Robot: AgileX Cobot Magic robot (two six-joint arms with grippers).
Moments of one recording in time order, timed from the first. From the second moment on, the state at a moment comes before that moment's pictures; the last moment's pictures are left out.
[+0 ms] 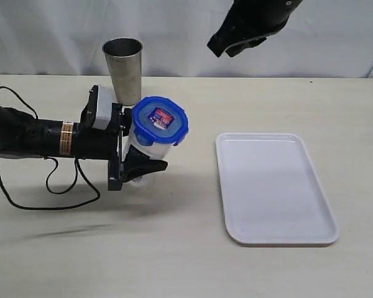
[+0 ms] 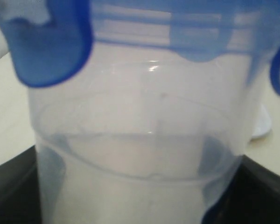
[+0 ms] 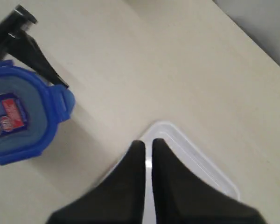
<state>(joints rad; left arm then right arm) -0.18 2.19 -1.05 1.40 -1.19 -0.40 0.44 1.76 -1.77 0.04 1.09 -0.36</state>
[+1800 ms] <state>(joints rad) -0.68 2.22 -1.38 1.19 -1.07 -0.45 0.11 1.03 -0.80 0.17 0.27 -0.18</state>
